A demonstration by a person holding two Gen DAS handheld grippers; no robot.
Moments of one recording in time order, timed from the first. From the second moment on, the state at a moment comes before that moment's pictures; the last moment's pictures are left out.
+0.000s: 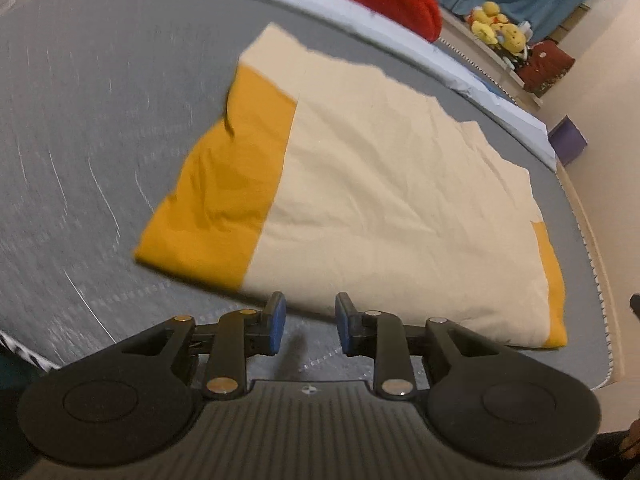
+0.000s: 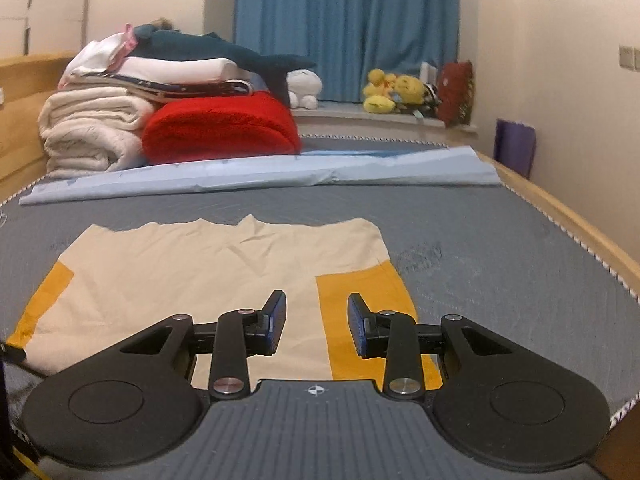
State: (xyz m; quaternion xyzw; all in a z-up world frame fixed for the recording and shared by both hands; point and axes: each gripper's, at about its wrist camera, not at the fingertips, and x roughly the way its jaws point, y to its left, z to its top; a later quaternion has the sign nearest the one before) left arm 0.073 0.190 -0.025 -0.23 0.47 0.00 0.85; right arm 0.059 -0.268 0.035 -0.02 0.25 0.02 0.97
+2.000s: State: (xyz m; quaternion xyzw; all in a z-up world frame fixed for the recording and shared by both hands) left arm 0.058 0.300 0.027 -0.30 0.38 0.06 0.87; right arm 0.113 -0.042 -0.073 -0.08 0.47 0.26 0.84
